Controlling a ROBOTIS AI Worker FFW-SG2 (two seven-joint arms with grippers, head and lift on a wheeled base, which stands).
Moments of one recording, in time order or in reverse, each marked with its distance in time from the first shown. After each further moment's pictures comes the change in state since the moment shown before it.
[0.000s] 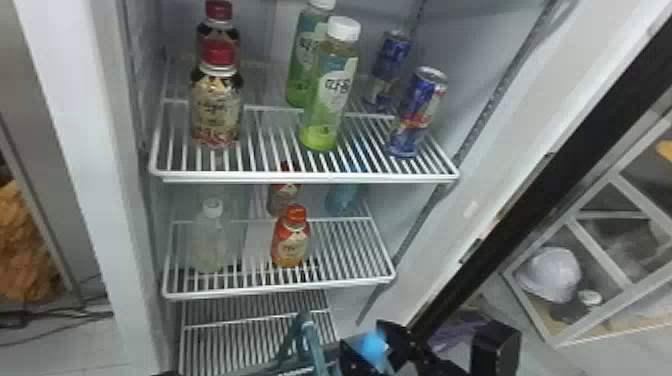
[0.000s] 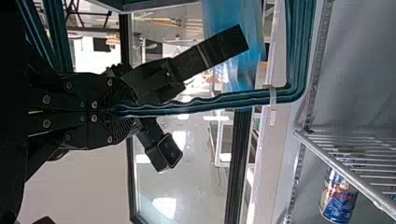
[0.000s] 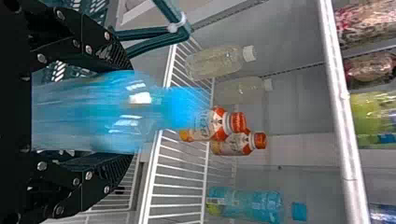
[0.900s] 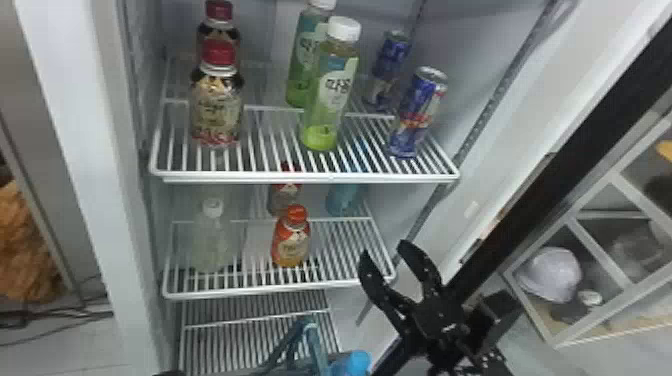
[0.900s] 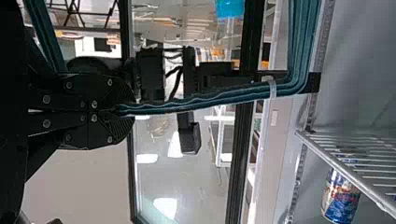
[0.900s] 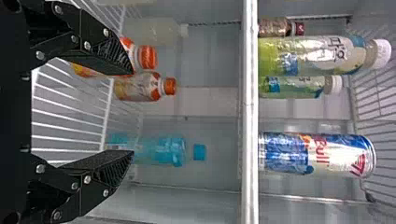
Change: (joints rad) left arm -0.002 -0.005 -0.004 0.000 -0.001 0.002 0.002; right arm -0.319 0.063 0.029 0.463 0.053 -0.599 -0.054
